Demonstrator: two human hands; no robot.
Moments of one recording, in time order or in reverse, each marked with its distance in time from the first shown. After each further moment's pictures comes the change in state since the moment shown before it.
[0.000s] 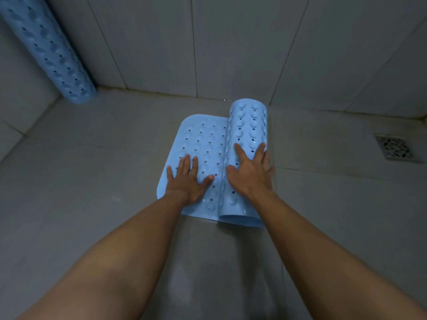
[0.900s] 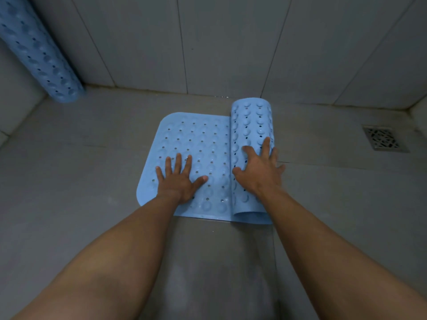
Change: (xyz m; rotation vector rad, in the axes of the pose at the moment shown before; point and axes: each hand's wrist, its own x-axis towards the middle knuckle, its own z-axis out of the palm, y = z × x) left_hand -0.007 0.000 0.005 0.041 -0.003 -0.029; right_hand -0.008 0.034 -0.016 -0.120 0.016 0.046
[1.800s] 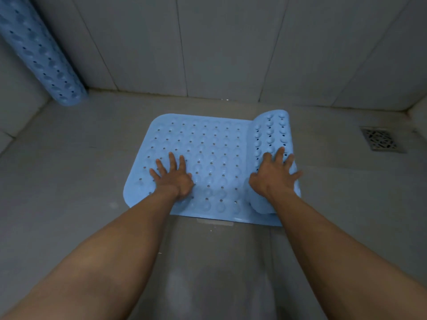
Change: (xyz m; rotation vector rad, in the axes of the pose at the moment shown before) left_hand -0.002 0.001 -0.014 -0.020 -0.039 -0.099; right_hand 0.000 0.030 0.001 -0.163 -0.020 0.158
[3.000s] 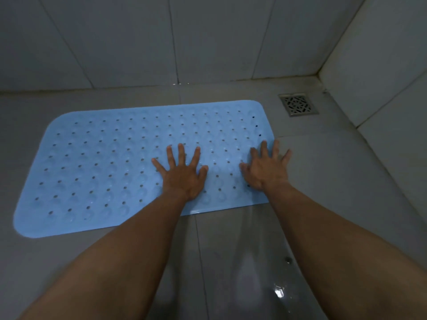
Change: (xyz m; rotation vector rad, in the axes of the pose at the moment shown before) left_hand -0.032 0.209 0.067 0.115 0.189 0.353; right_hand 0.015 0.192 0.002 -0.243 0.010 0.031
